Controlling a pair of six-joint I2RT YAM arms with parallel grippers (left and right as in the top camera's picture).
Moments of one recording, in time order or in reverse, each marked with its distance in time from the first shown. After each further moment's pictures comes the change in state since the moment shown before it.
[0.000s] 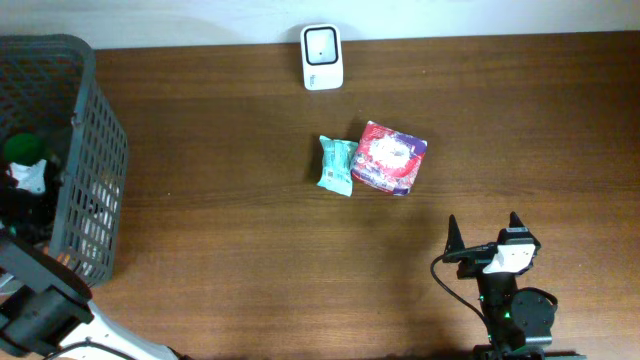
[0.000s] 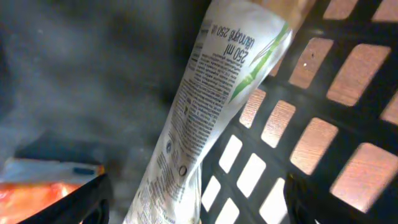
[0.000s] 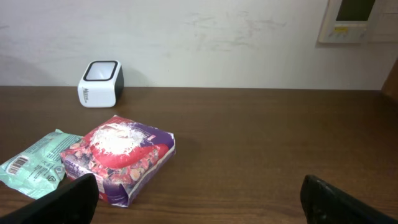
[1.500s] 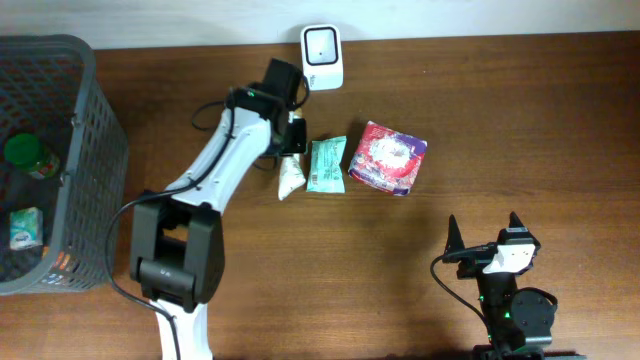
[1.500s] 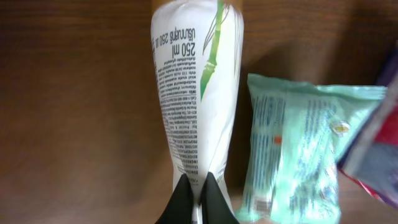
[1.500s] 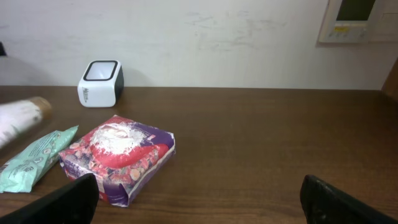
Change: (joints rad) left arm -1.133 0.040 0.010 0.434 -0.310 -0.722; right arm 0.000 0.000 0.000 0.000 0.000 0.000
